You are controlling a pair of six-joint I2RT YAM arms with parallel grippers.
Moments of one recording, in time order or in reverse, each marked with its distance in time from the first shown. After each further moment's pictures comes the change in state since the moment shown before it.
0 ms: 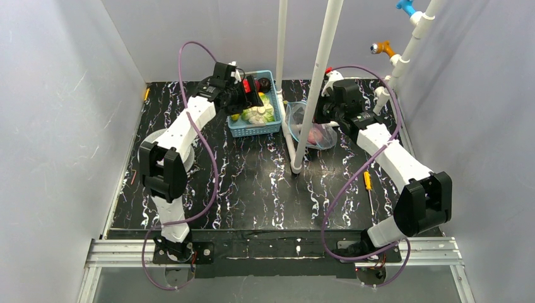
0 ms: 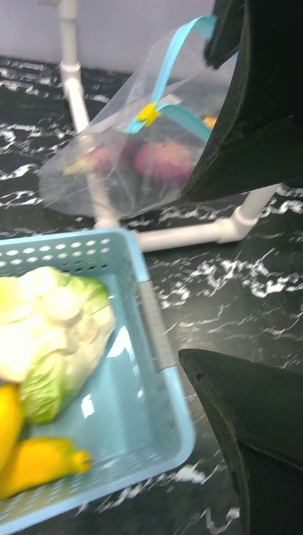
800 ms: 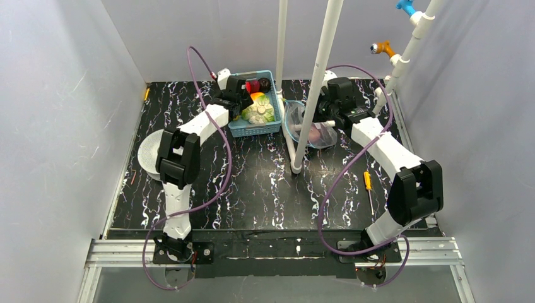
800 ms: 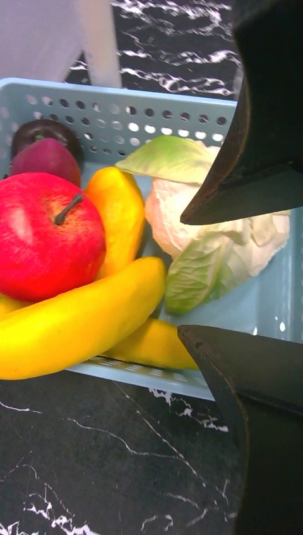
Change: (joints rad) left arm -0.009 0.220 -0.084 0.414 -0.532 -0.079; right arm -0.002 0.096 0.051 -0.005 -0.026 0.003
